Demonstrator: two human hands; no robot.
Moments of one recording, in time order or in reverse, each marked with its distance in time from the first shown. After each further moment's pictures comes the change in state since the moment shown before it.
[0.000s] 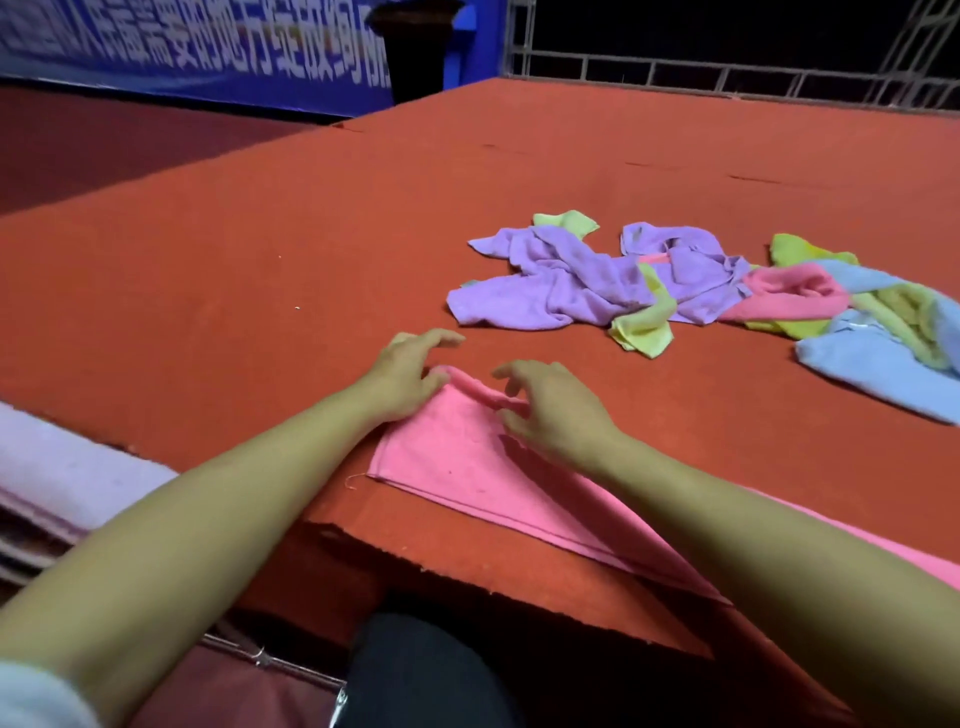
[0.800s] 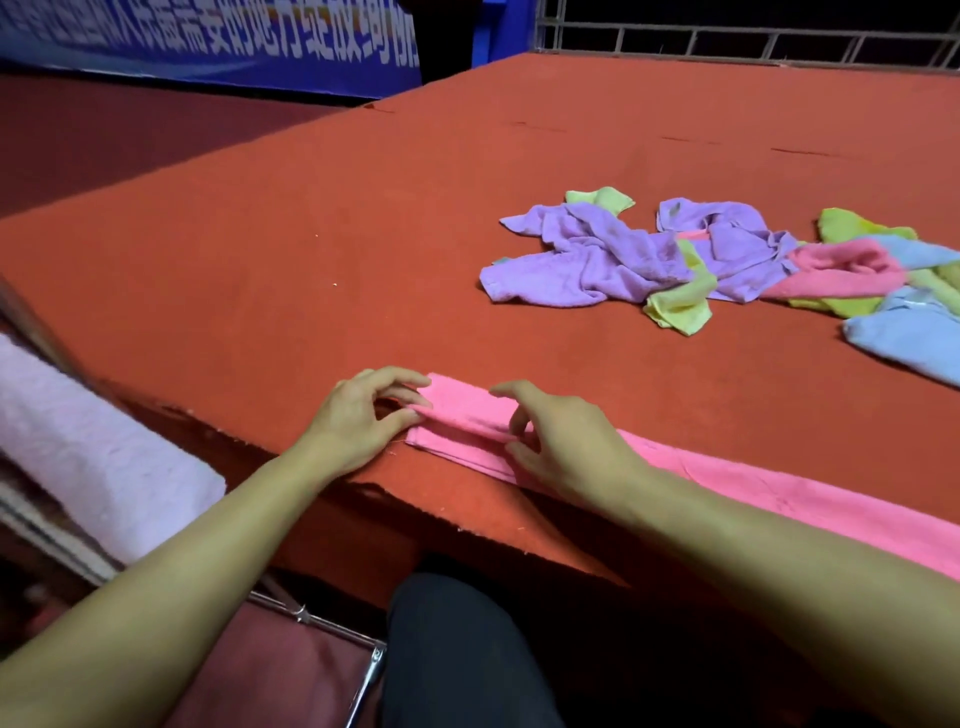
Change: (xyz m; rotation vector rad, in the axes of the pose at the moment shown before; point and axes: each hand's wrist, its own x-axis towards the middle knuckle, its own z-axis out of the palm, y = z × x) left_hand -0.120 -0.017 -0.025 -0.188 0.153 -0.012; right_hand -0.052 -0.047 0.010 0.080 -0.055 -0.153
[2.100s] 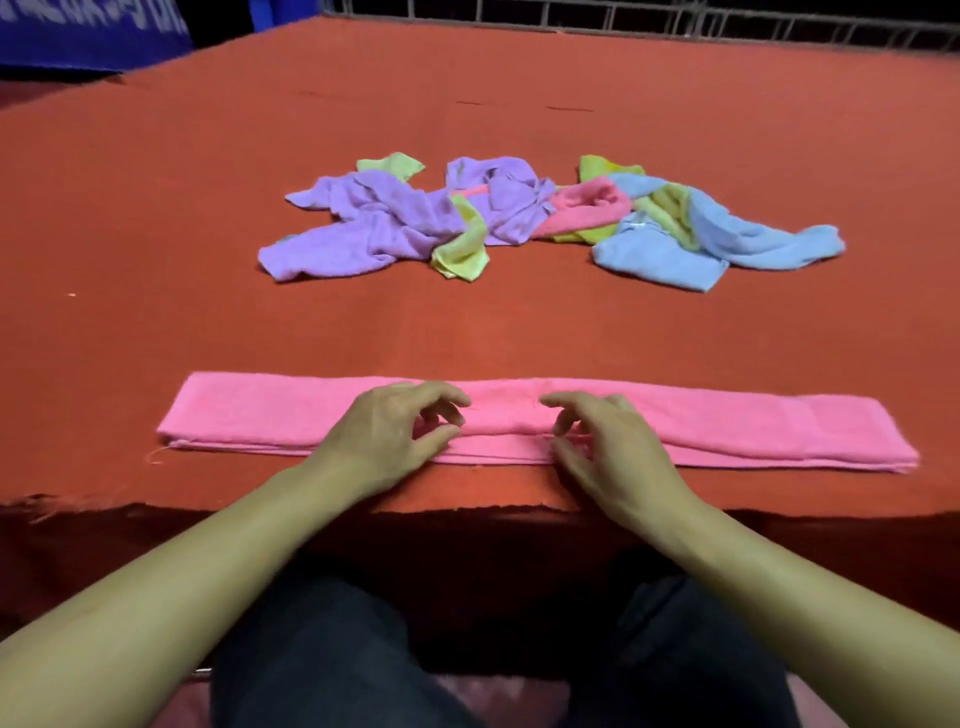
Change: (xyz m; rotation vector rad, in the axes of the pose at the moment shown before) left_hand 0.004 0.175 0.148 0.025 -0.275 0.402; right_hand -0.215 0.092 -0.069 -0.091 0.352 0.391
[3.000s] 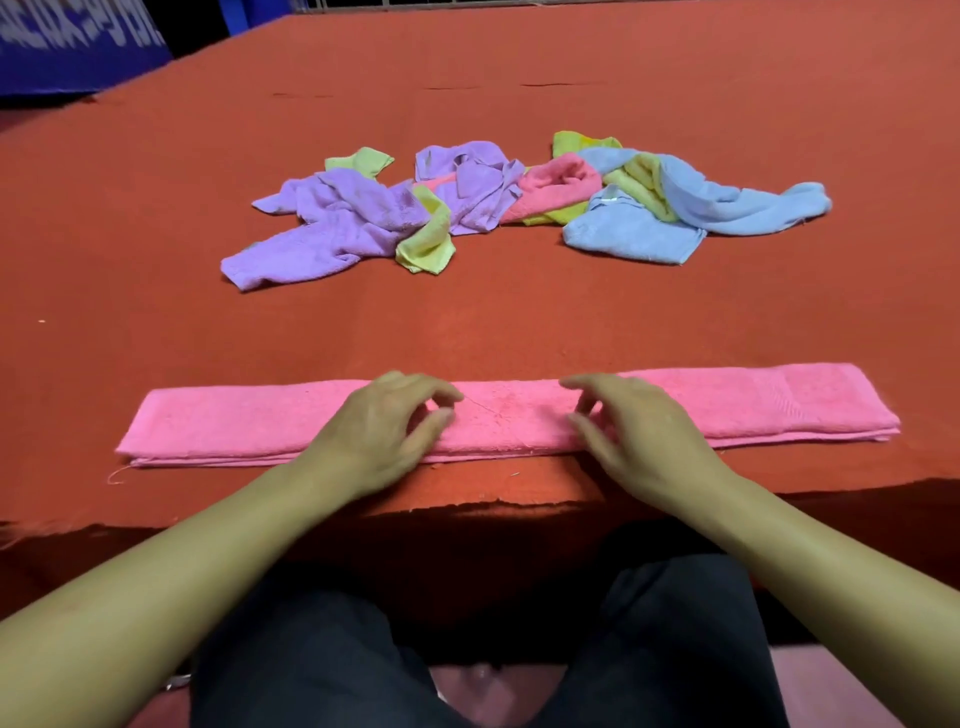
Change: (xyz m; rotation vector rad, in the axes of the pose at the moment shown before) left_hand 0.022 0.025 0.019 0.121 -0.058 0.065; right_hand -0.012 0.046 -0.041 -0.082 -0.016 -0.022
